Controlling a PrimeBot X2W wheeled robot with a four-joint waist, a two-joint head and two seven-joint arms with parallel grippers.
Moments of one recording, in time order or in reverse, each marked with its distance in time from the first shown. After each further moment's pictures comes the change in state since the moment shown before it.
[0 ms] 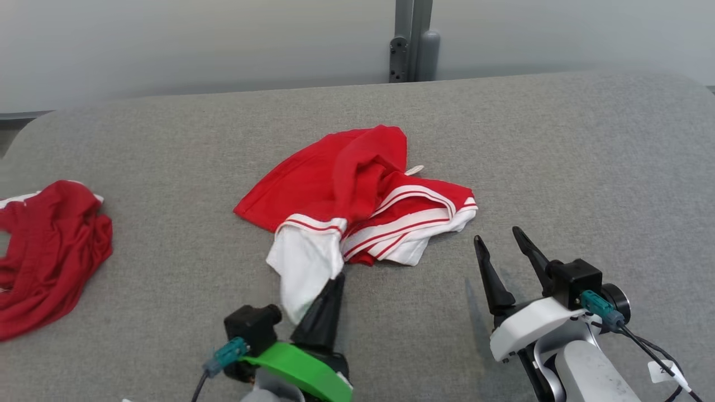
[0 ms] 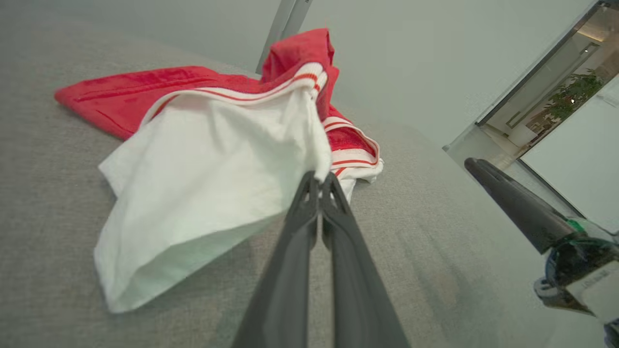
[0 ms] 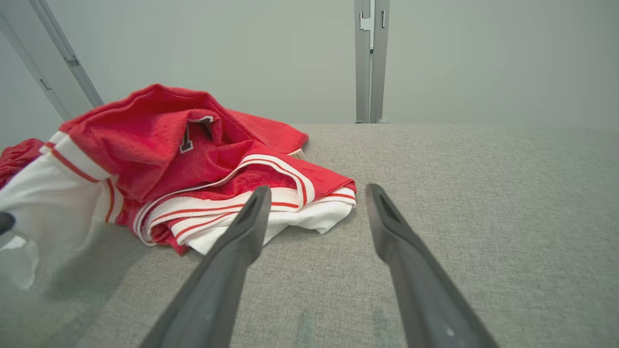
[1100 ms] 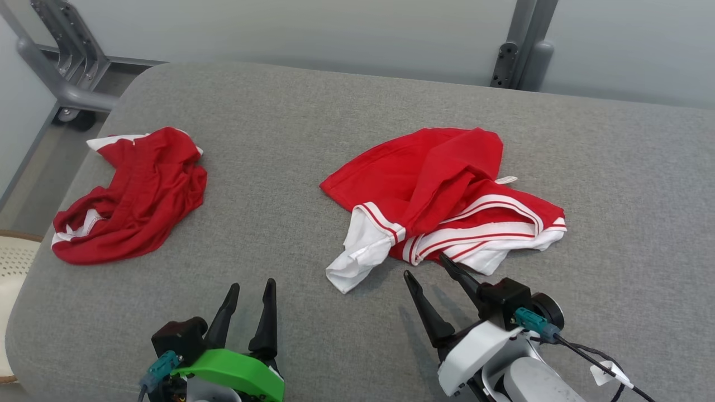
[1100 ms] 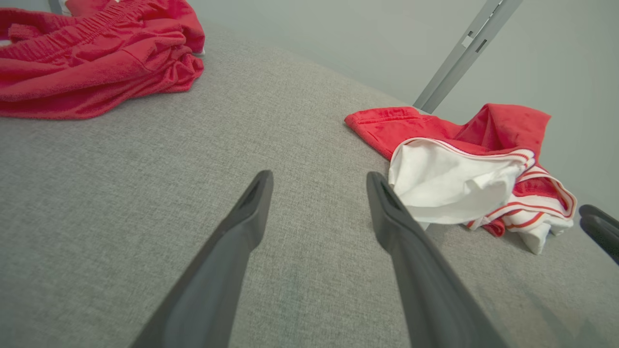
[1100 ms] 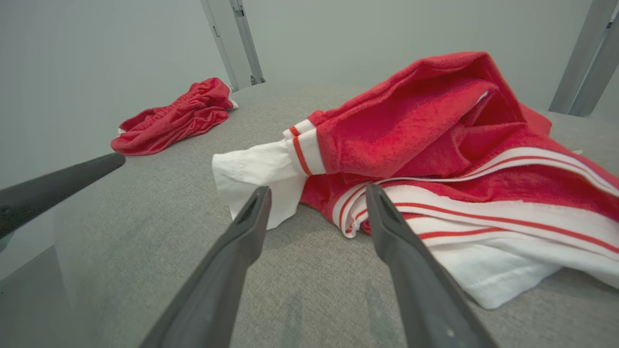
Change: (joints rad) left arm 0.047 0.001 0.252 0.057 0.121 0.024 0.000; right arm -0.027 0.001 0.256 0.045 0.071 0.000 0.000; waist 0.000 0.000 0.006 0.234
